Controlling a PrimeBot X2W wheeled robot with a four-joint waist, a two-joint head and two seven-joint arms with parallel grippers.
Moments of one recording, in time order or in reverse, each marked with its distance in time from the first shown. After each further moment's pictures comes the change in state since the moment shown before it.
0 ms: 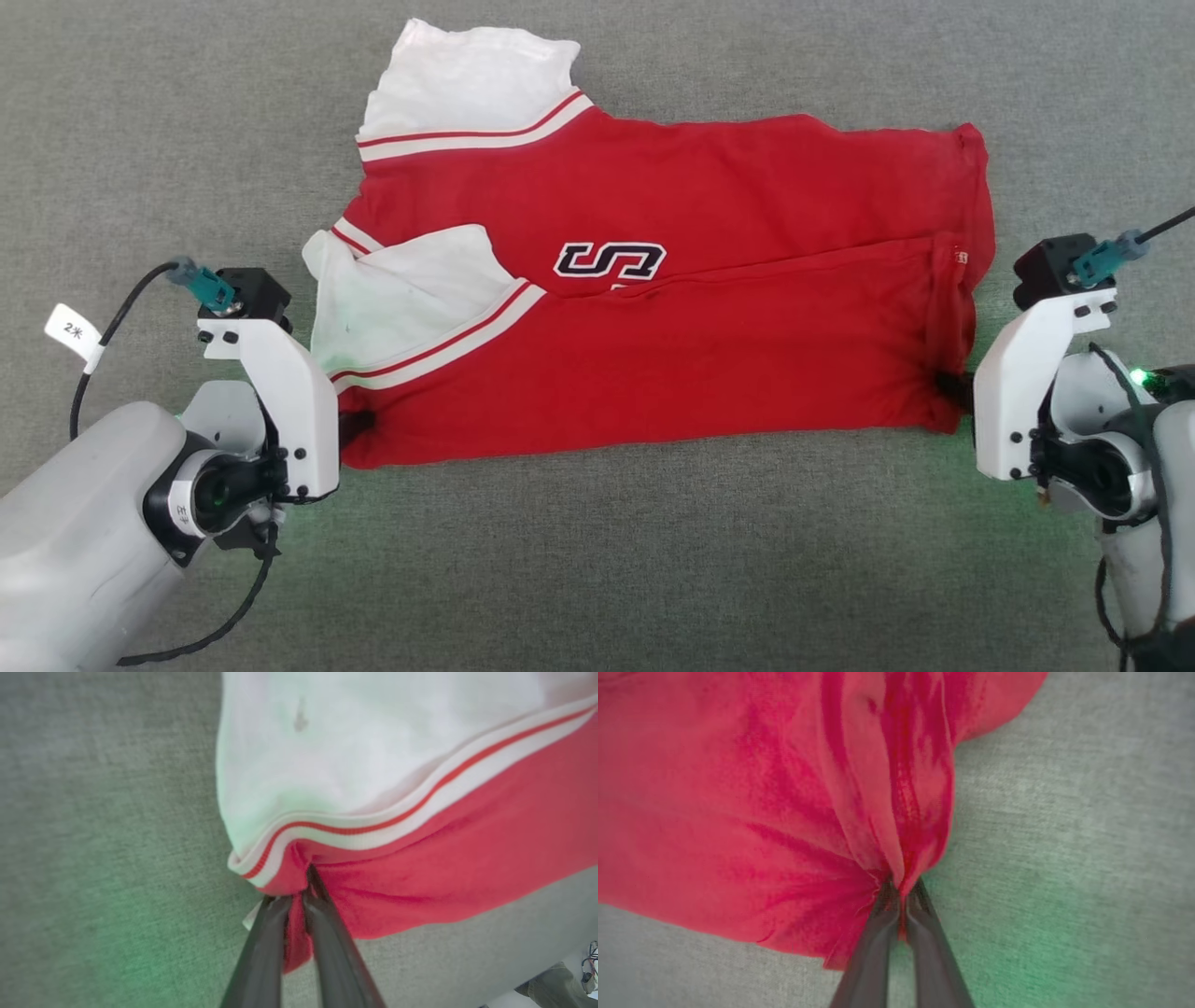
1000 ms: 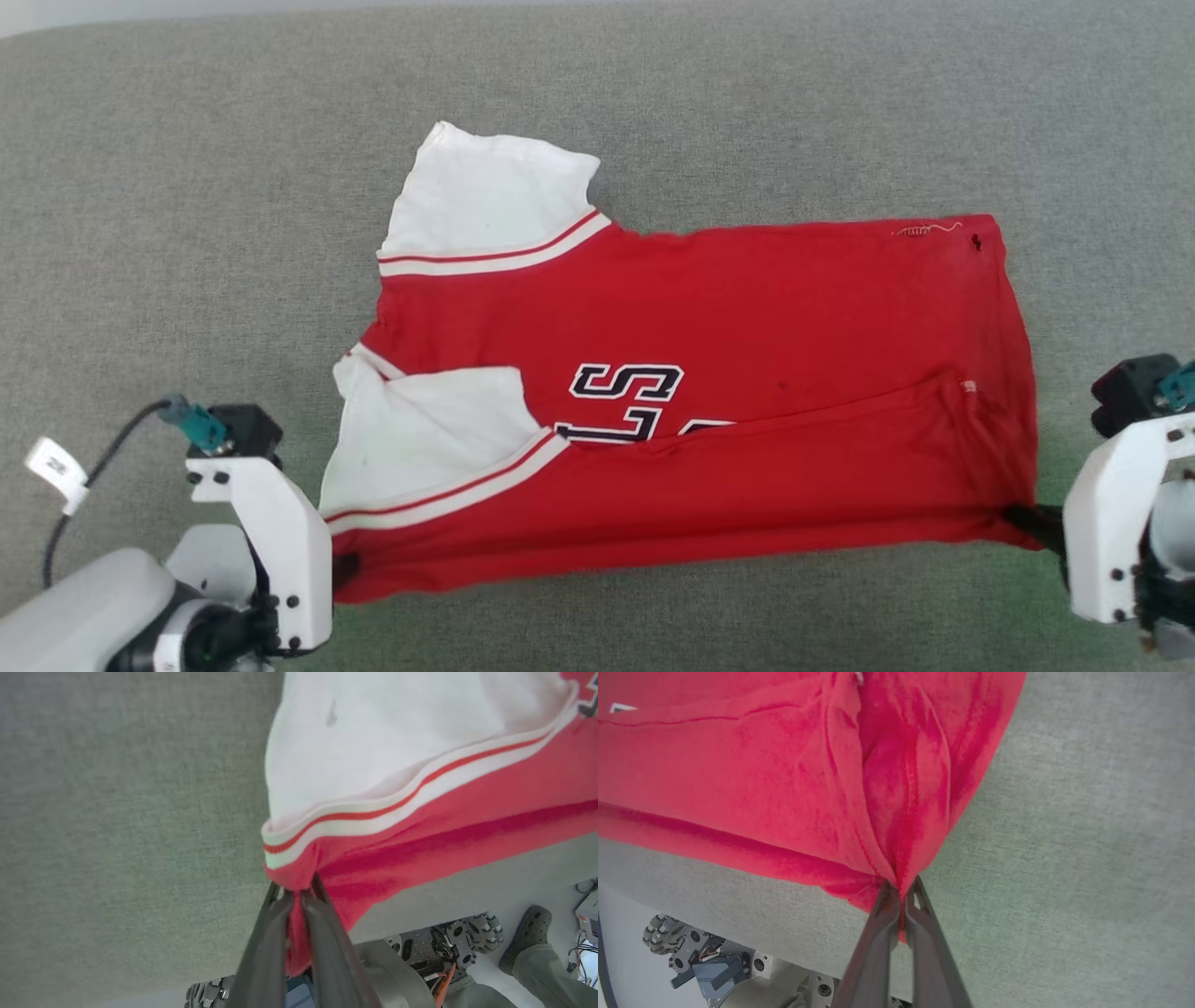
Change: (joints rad) left arm 0.245 0.228 0.016 -0.464 -0.066 0.262 -0.010; right arm 0.321 -0.093 -0.171 -0.415 0.111 0.000 0.263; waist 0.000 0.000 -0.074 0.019
